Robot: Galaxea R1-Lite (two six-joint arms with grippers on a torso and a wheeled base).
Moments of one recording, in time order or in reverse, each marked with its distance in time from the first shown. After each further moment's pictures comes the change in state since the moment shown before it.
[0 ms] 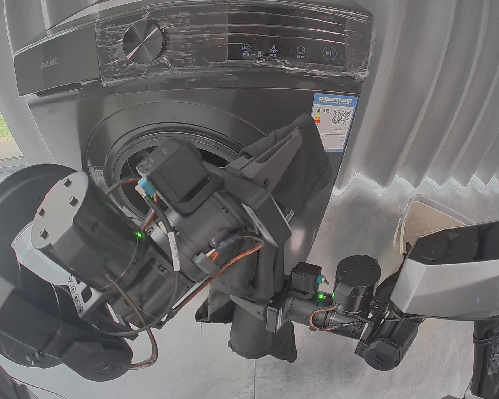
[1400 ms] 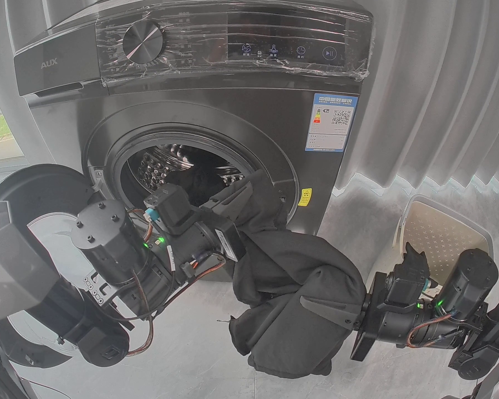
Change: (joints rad) left arm 0.177 0.114 0.116 -0.004 -0.004 -0.037; right arm 0.011 -0.523 0.445 0.003 0.072 -0.036
